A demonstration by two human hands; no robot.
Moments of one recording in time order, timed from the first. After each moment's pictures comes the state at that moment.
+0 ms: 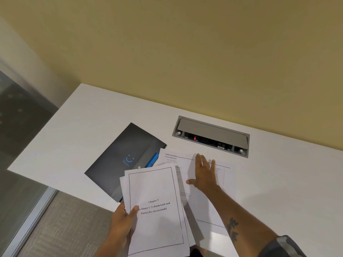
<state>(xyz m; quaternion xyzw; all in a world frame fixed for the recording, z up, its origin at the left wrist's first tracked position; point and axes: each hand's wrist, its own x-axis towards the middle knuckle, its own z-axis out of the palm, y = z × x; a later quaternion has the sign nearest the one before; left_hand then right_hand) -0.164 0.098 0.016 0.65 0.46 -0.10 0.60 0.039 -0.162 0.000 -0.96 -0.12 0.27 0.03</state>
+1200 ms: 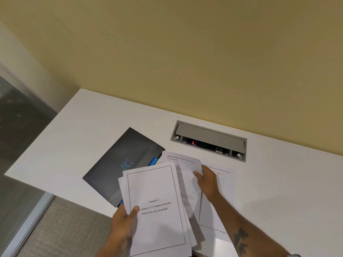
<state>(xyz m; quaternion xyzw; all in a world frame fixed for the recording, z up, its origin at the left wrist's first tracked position) -0.155 0.095 0.016 0.65 0.44 -0.09 0.61 0.028 -0.174 0.002 -0.85 0.13 0.18 0.48</state>
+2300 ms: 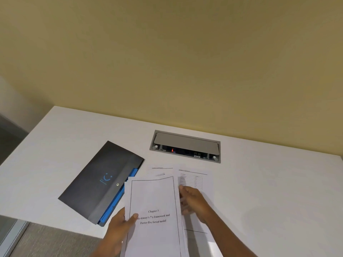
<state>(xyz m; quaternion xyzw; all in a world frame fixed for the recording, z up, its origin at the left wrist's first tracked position) -0.121 0.068 0.019 0.69 0.37 -0.25 0.57 -0.025 -0.215 0.033 -0.70 0.18 0.35 0.60</state>
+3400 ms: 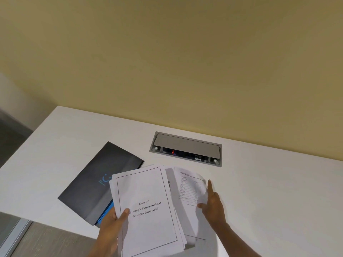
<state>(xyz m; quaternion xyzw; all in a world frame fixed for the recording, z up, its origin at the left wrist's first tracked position) -0.115 0.068 0.006 0.61 0.41 -0.11 0.67 -0.024 -0.290 -0.007 -0.94 0.10 0.18 0.28</state>
